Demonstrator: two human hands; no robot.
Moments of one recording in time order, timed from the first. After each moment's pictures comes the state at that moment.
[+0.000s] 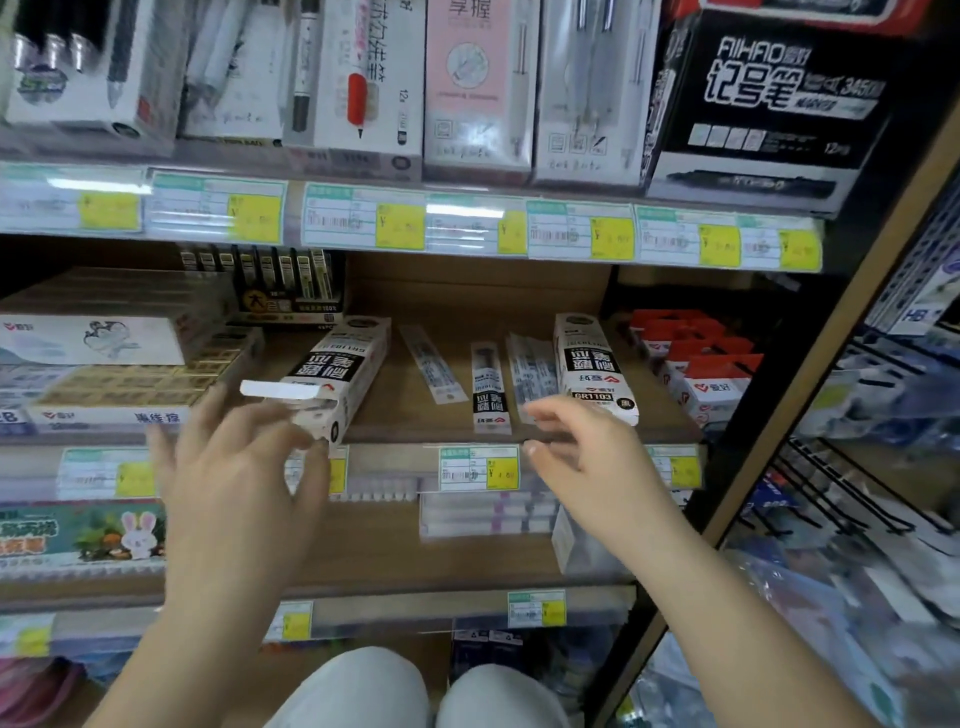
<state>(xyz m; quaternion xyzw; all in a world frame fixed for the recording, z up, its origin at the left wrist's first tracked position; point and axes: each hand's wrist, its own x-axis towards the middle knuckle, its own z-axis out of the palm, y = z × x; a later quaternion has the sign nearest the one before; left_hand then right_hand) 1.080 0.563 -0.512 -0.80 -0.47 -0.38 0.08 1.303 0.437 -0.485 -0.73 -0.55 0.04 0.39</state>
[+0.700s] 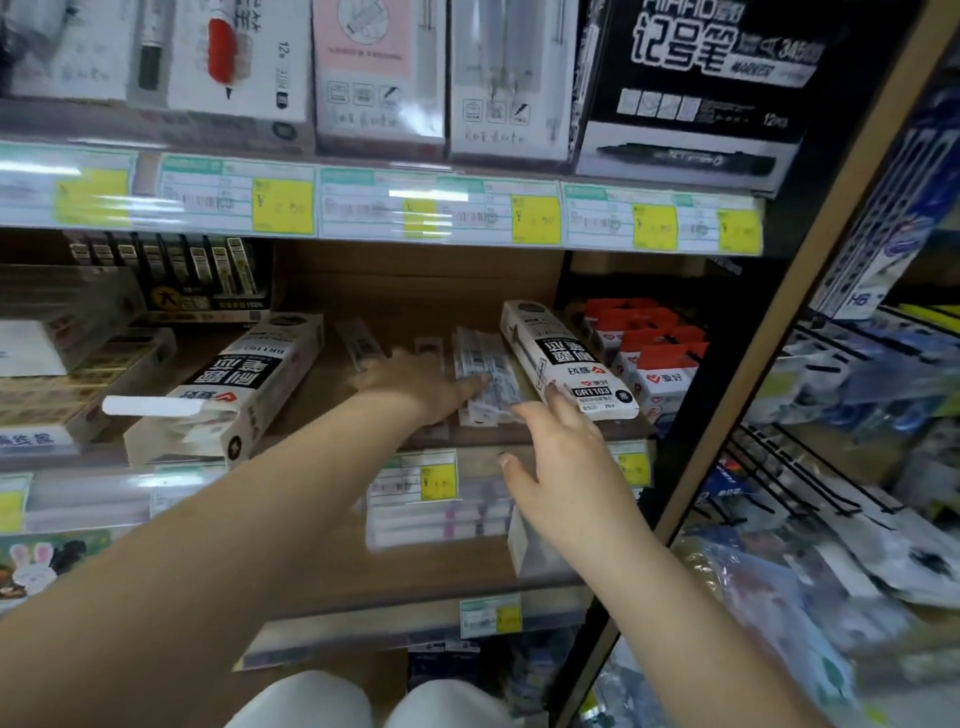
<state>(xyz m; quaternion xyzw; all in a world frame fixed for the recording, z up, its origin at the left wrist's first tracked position) 1.285 0.612 -0.482 -0.86 -0.49 0.05 -0.08 1.330 0.434 -0.499 -0.82 -0.50 -0.02 0.26</state>
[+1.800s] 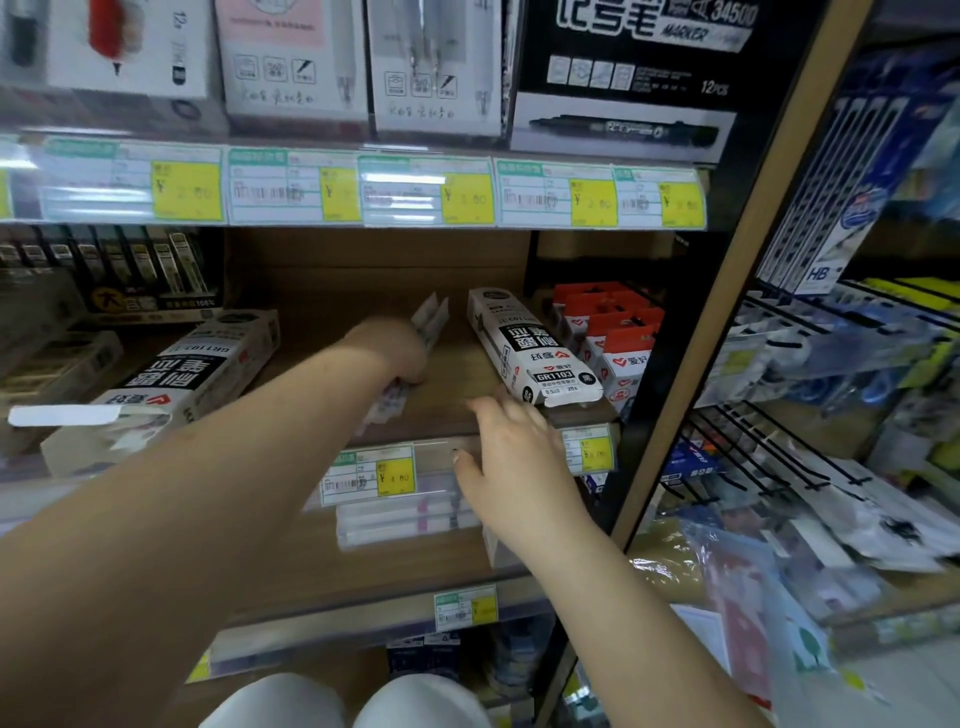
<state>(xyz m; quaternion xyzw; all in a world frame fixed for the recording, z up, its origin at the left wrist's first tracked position) 1.313 0.608 -0.452 -0.89 -0.44 0.08 -0.05 1.336 0.445 -0.513 -0.82 -0.51 -0.04 0.25</state>
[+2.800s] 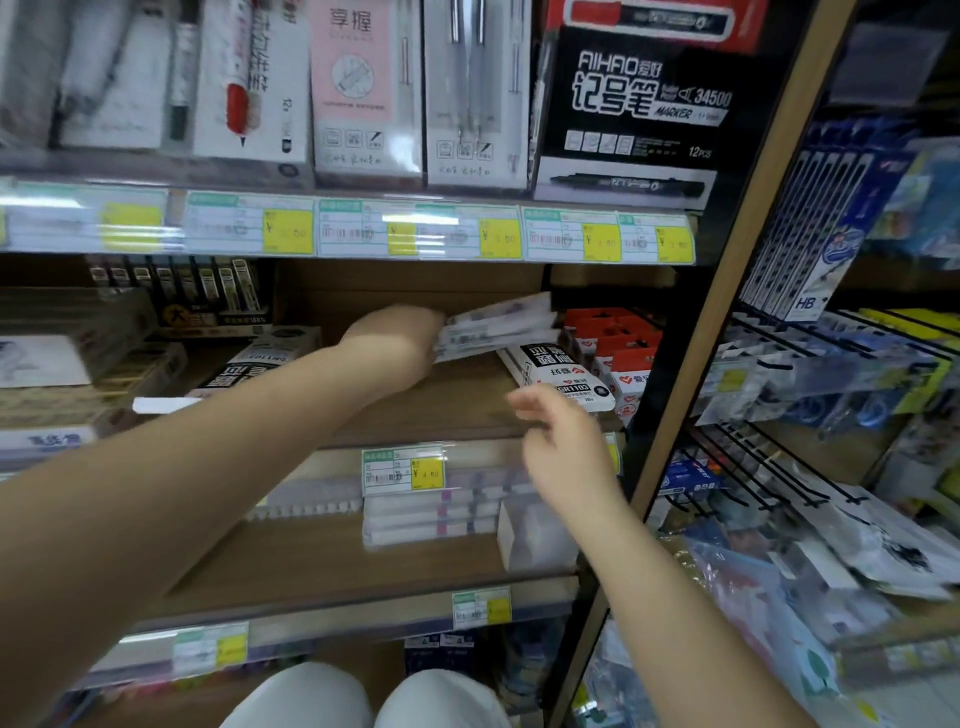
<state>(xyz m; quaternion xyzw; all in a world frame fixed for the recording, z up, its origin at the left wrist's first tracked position) 1.260 0.594 -0.426 -0.94 -0.32 -0.09 0.04 1.347 0.430 -0.502 -0.74 -0.46 0.03 0.49</state>
